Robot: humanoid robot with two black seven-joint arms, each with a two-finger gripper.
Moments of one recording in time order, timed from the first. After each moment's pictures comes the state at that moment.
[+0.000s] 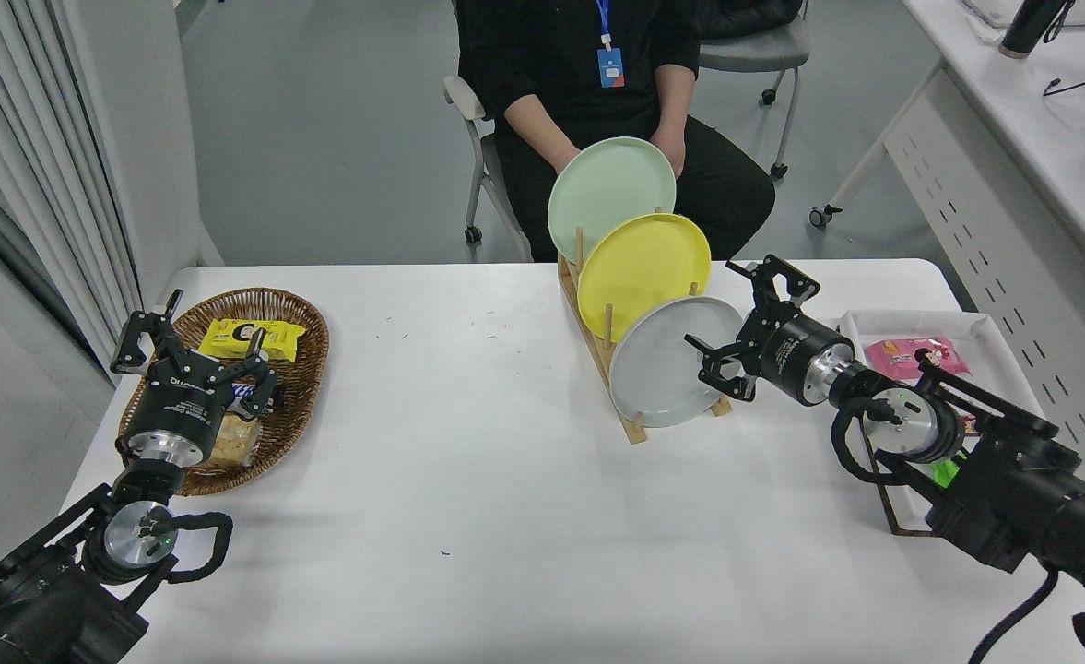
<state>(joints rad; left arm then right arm) -0.41 0.35 -1.02 -0.69 0.04 -0.47 -0.51 0.83 -0.33 0.44 0.76 0.23 0.18 0.05</state>
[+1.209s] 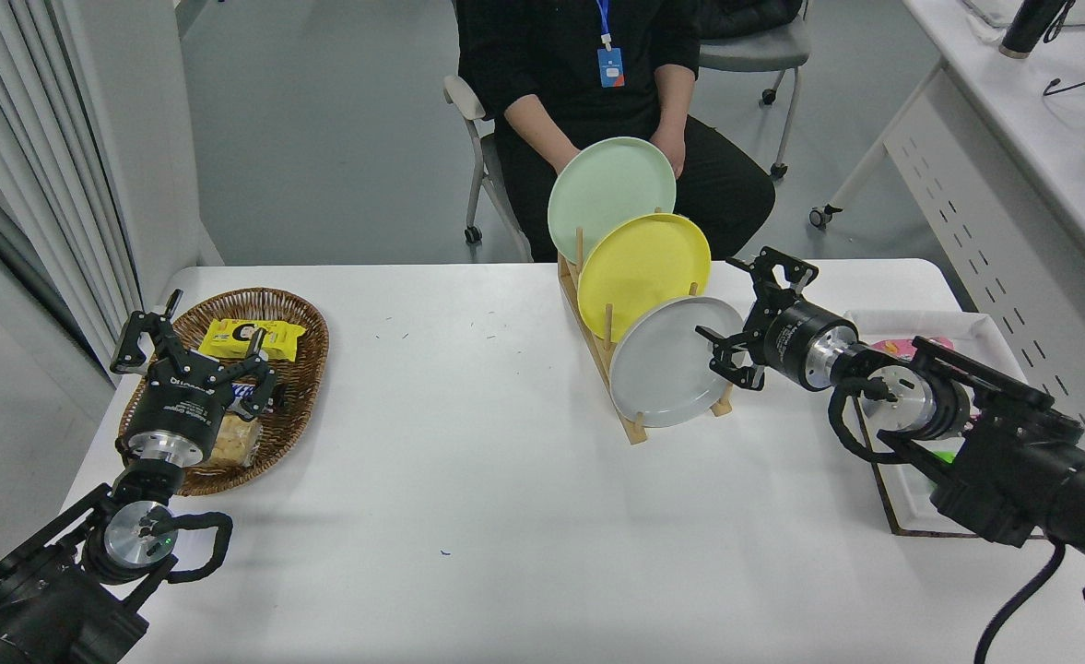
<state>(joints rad) -0.41 0.35 -1.02 -0.69 0.04 -0.47 -0.51 0.90 -0.33 0.35 0.76 0.23 0.09 0.04</state>
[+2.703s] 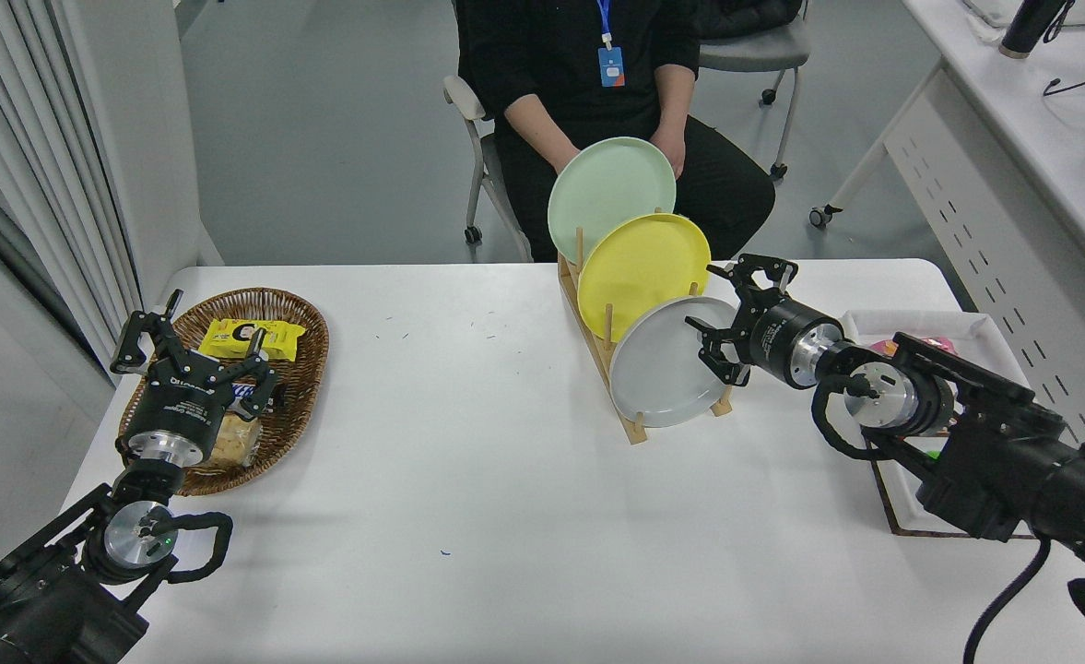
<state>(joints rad) -0.41 0.35 -1.02 -0.69 0.04 -0.47 -0.51 0.91 -0.30 0.34 0.76 0.22 0.04 0.04</state>
